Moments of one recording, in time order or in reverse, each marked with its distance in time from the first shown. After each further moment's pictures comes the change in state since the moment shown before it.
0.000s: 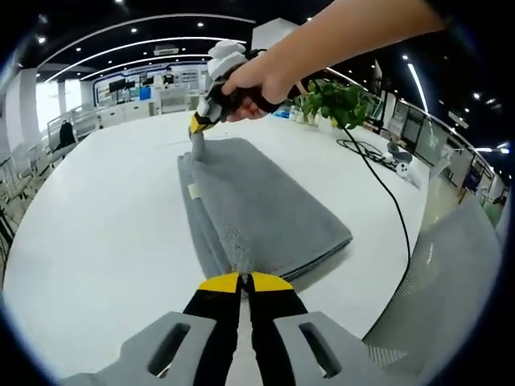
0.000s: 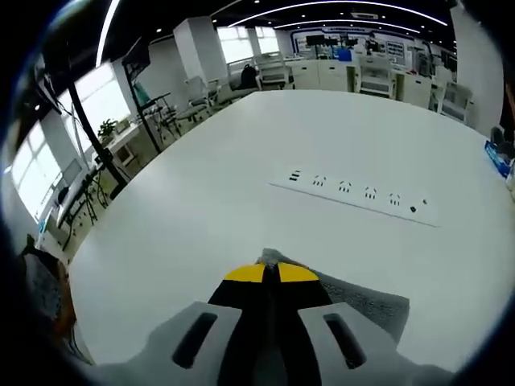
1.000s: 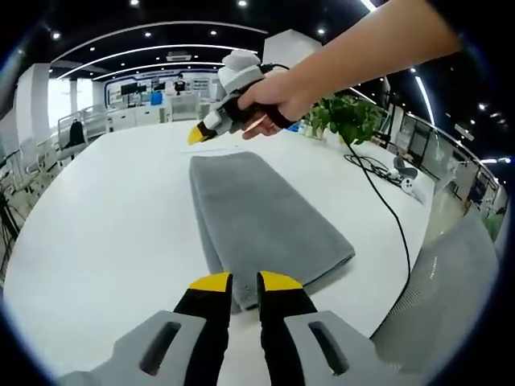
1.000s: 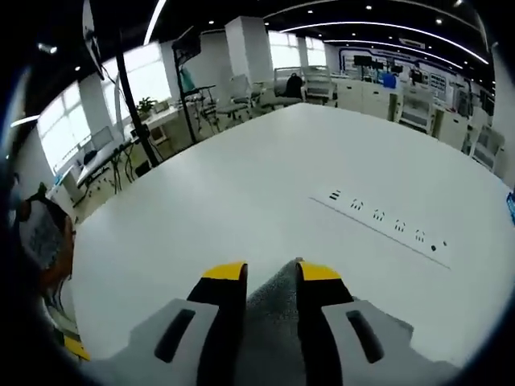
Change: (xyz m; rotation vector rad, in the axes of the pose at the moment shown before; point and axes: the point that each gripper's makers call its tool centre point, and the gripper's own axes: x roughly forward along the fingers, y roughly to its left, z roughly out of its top) left arm -0.011 0.009 0.022 0.025 -0.078 0.047; right arm -0.014 0.045 0.011 -0.235 -0.077 0.155
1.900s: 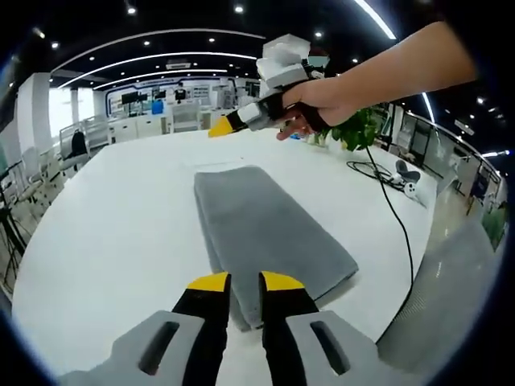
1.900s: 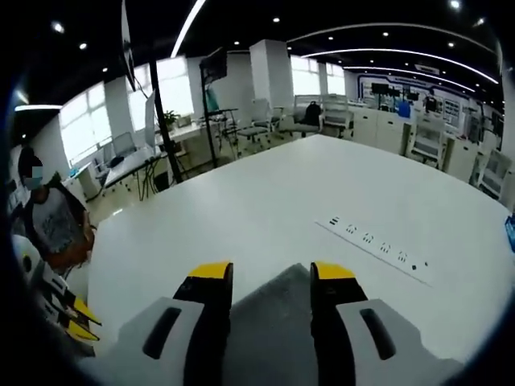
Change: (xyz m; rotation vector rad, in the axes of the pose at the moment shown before) left arm 0.000 0.005 0.029 0.037 -0.031 0.017; right arm -0.073 0.006 0.005 -0.062 -0.114 0.056
